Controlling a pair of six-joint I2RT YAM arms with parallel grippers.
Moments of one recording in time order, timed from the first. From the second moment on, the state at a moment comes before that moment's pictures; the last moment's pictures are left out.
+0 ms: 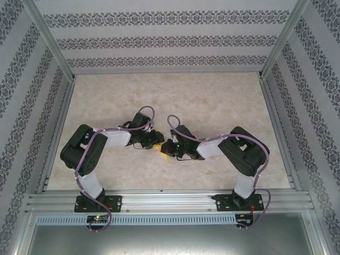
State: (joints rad) left arm -0.48 1.77 0.84 -0.05 0.49 -0.89; right arm 0.77 1.81 0.71 0.34 -0.39 1.05
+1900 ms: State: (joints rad) left arm -0.29 1.82 0.95 -0.19 0.54 -0.73; right arm 0.77 1.81 0.73 0.28 -0.39 1.00
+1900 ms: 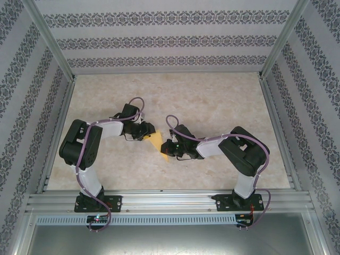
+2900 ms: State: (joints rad) left arm -0.37 1.84 1.02 -0.24 0.56 -0.70; right arm 0.77 1.81 0.75 0.23 -0.40 0.99
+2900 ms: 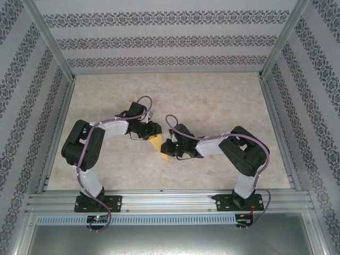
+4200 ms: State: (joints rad) left arm -0.33 1.88 0.98 -0.16 0.61 -0.69; right arm 0.77 1.68 0.58 0.26 -0.46 1.01
